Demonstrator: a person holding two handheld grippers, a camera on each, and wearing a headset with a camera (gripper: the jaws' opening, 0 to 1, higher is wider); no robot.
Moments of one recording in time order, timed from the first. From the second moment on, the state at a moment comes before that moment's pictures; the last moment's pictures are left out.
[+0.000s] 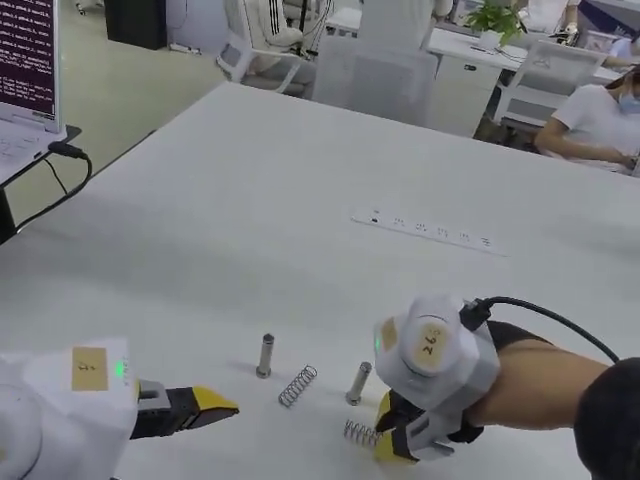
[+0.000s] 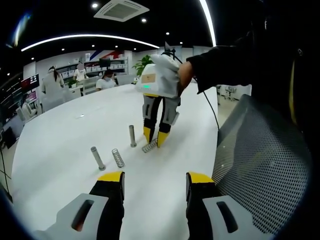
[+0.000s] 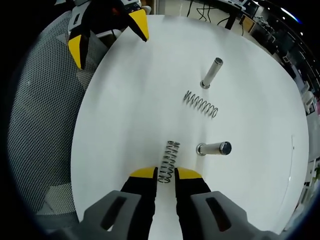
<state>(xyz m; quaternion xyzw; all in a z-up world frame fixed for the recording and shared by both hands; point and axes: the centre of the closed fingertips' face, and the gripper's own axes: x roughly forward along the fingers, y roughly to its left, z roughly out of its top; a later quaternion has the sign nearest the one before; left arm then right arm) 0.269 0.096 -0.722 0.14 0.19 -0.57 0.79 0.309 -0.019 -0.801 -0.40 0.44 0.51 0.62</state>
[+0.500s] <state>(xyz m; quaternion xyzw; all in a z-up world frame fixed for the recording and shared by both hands) 0.277 0.088 -0.716 0.14 0.19 -0.58 0.78 0.296 -0.003 -0.778 -0.40 0.43 0.53 0.62</state>
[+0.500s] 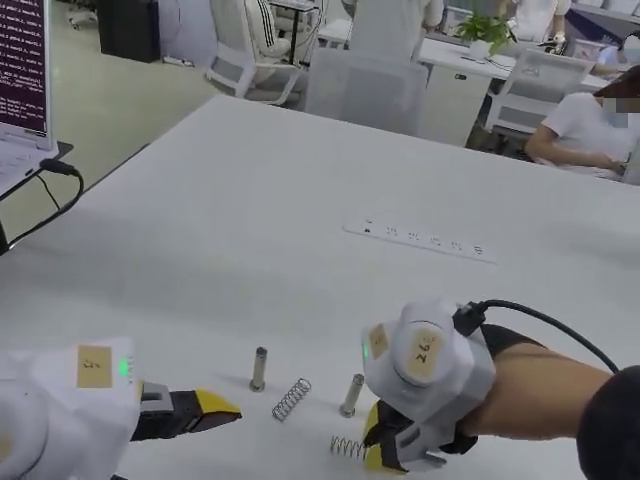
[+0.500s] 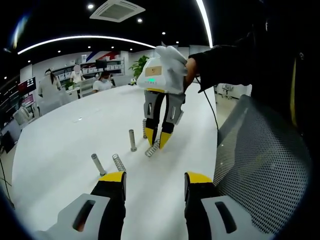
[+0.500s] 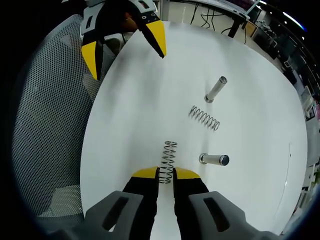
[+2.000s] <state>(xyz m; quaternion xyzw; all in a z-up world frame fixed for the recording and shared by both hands) 0.269 0.049 -0.717 0.17 0.14 -0.65 0.73 0.261 0.050 -0.729 -0.40 0.37 0.61 0.58</state>
